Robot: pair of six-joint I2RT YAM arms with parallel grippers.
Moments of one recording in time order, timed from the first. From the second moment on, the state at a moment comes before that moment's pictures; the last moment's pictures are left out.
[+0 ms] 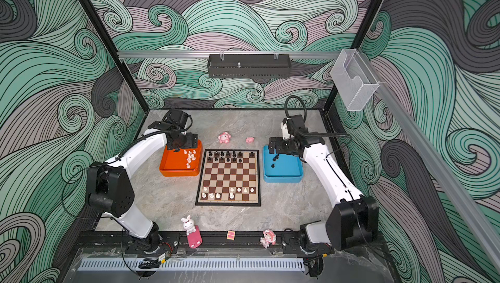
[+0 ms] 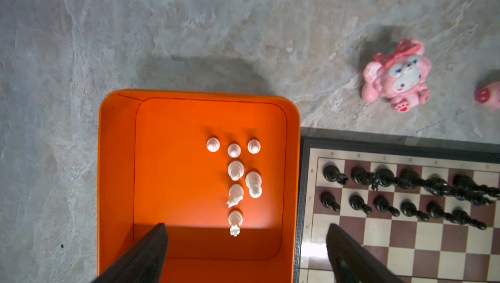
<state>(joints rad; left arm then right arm) -0.26 1.67 1.37 -0.87 -0.13 -0.32 0.22 1.37 1.20 -0.84 -0.13 0.20</state>
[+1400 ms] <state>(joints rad) -0.11 1.80 1.35 -0.91 -0.04 -0.45 0.18 1.38 1.10 -0.77 -0.32 0.19</state>
